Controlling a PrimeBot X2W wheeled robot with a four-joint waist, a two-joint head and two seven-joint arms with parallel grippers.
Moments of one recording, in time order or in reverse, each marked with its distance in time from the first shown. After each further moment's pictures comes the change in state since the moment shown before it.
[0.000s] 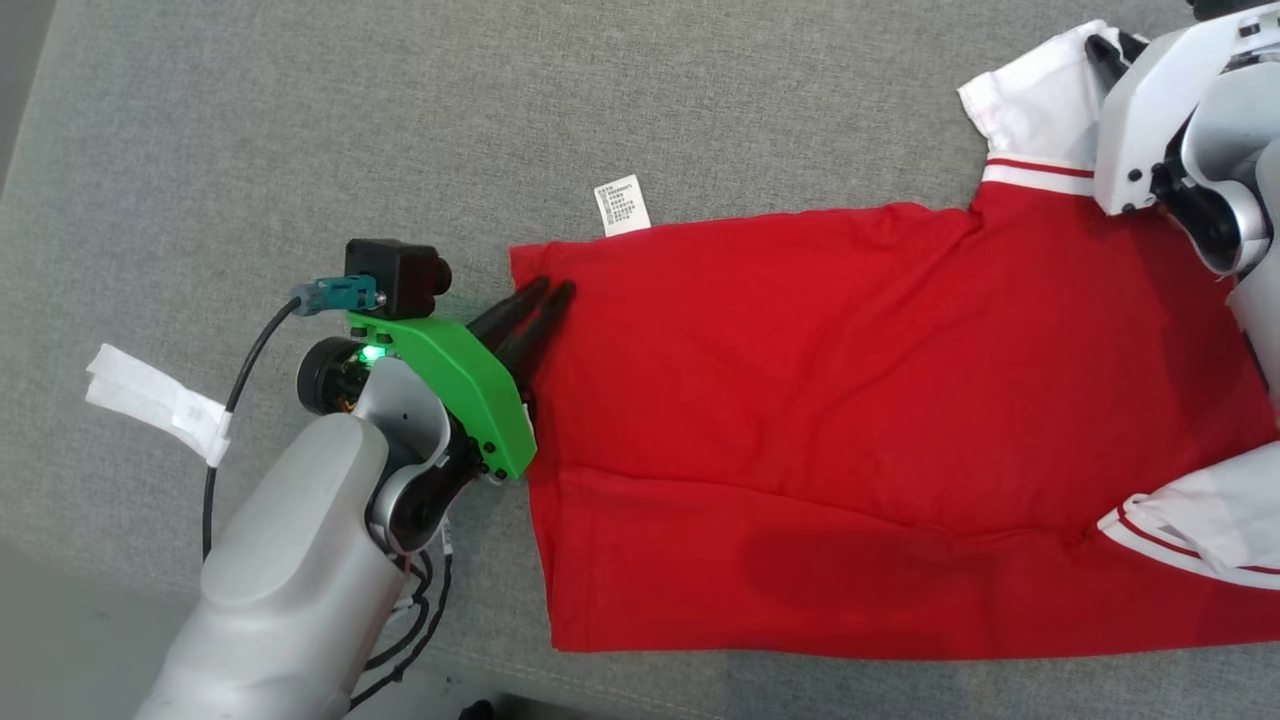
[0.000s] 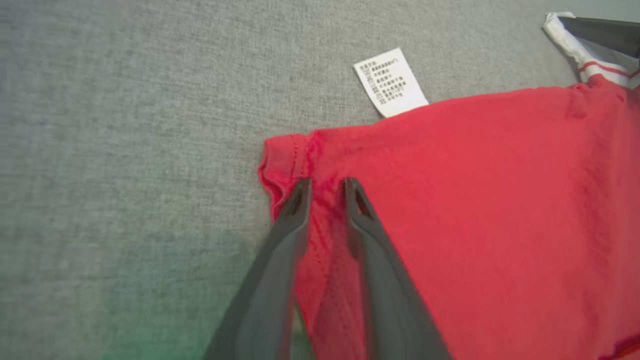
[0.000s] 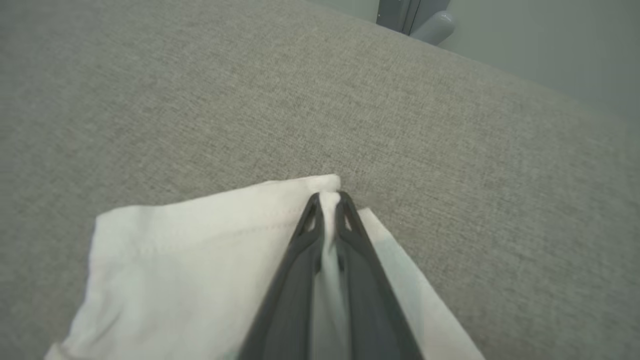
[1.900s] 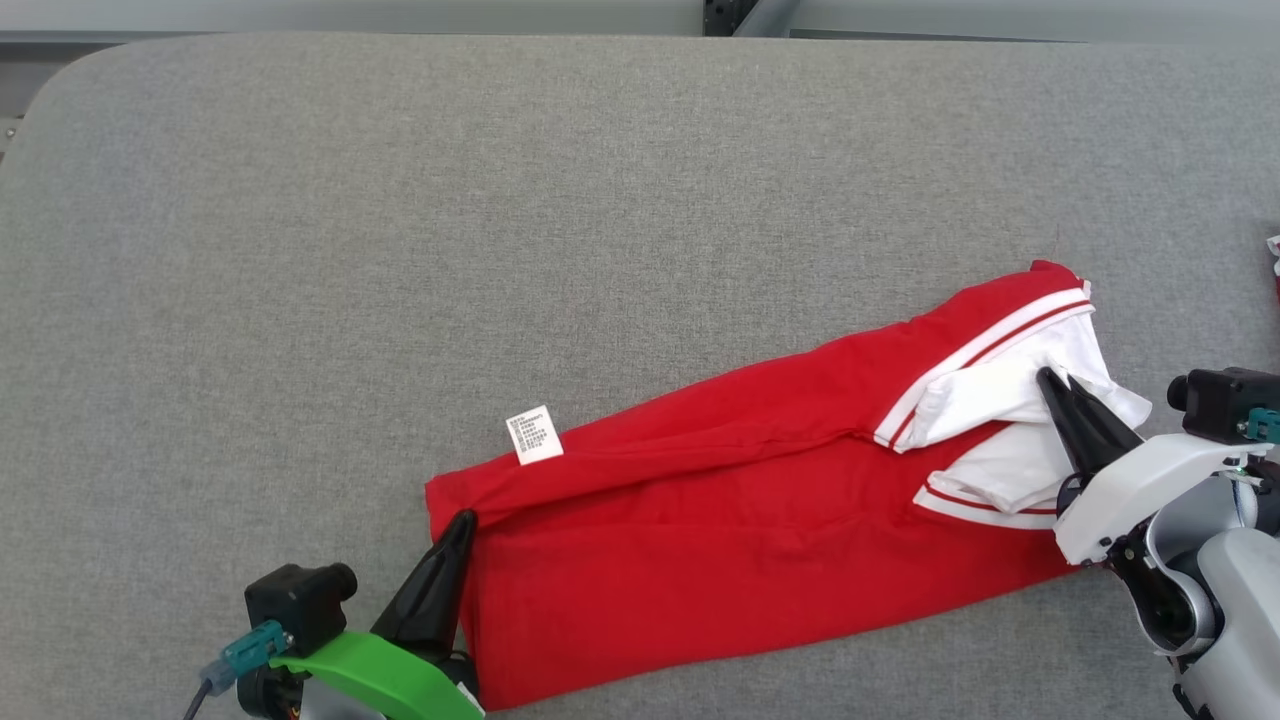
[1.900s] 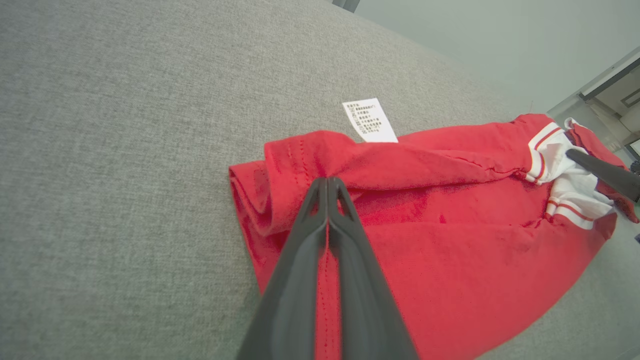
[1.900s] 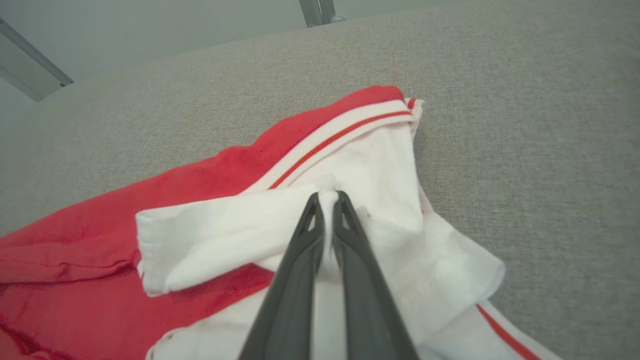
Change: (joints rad) left arm 0.522 0.188 -0.019 -0.350 -0.044 0.171 -0.382; right arm 0.703 0.031 -0.166 -0.315 0.212 0.004 -0.401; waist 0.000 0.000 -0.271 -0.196
